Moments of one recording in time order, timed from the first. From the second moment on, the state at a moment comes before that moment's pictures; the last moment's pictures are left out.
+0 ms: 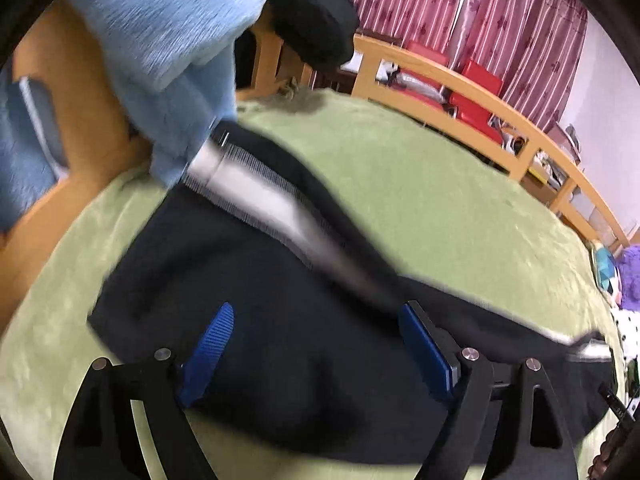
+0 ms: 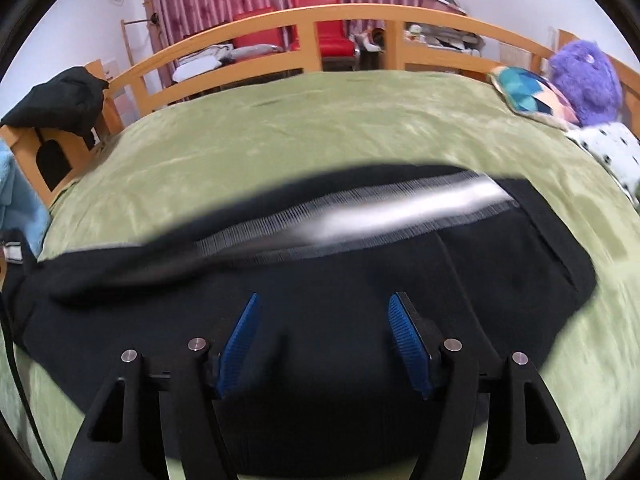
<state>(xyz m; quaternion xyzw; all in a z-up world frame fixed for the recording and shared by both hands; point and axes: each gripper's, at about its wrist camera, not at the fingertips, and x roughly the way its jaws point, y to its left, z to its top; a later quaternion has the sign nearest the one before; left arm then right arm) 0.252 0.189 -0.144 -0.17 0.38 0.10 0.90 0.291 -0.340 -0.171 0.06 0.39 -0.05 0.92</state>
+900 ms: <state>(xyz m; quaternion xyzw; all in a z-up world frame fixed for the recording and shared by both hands) 0.244 0.225 -0.255 -0.35 0.40 0.15 0.84 0.293 -0.413 -0.242 0.25 0.37 -0.13 0.88</state>
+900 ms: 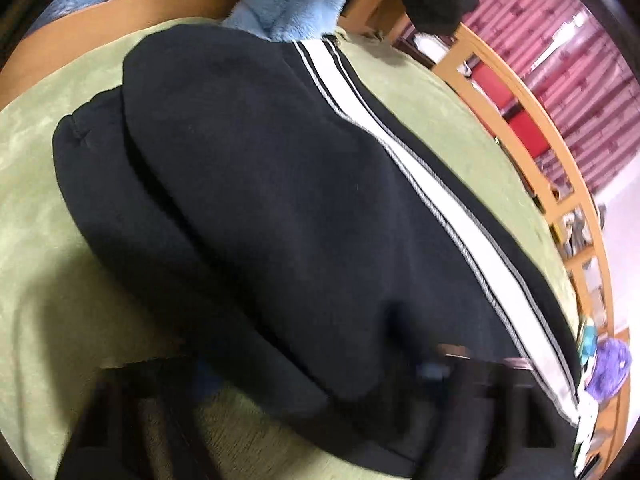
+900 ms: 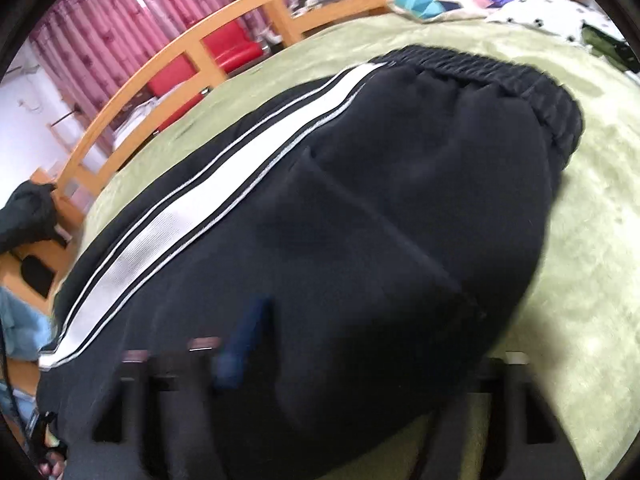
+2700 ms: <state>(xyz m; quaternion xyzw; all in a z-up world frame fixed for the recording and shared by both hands) 0.013 0.273 -0.213 -0.38 0.38 0.05 0.84 -0.054 -0.389 -0.167 0.20 0.39 -0.21 0.87</state>
